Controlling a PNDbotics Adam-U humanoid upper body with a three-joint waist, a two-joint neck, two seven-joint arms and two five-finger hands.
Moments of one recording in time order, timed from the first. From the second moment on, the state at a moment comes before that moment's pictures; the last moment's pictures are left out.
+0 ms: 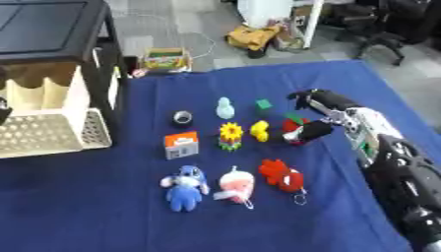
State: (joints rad) left arm -0.34 0.55 -0.02 -1.99 0.30 -0.12 -0.21; right arm -0.97 -0.41 0.09 -0.71 0.95 -0.32 0.25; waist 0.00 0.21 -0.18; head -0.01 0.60
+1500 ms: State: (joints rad) left arm -0.33 0.53 -0.02 -1.99 0.29 -0.12 -0.21; right arm -0.97 -0.42 0.09 -0.67 0.95 -0.32 0.30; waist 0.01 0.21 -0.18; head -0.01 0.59
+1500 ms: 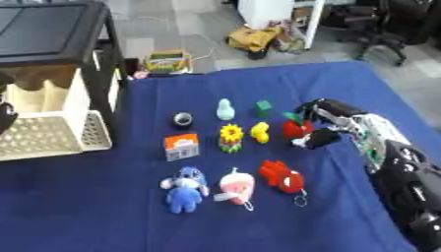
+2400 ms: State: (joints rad) left arm -0.33 0.53 -0.02 -1.99 0.29 -0.11 -0.21; right arm -0.97 -0.42 0.08 -0.66 0.96 -0.30 0.28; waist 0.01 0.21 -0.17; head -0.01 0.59
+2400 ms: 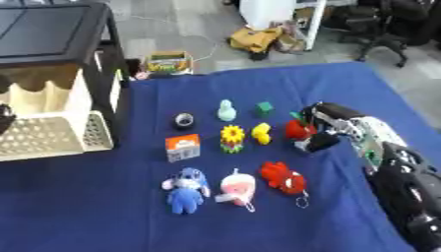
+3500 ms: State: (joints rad) left arm -0.33 0.53 -0.01 -1.99 0.31 -0.10 -0.20; right arm -0.98 -0.41 0.09 -0.70 0.89 -0.26 0.18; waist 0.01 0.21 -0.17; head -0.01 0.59
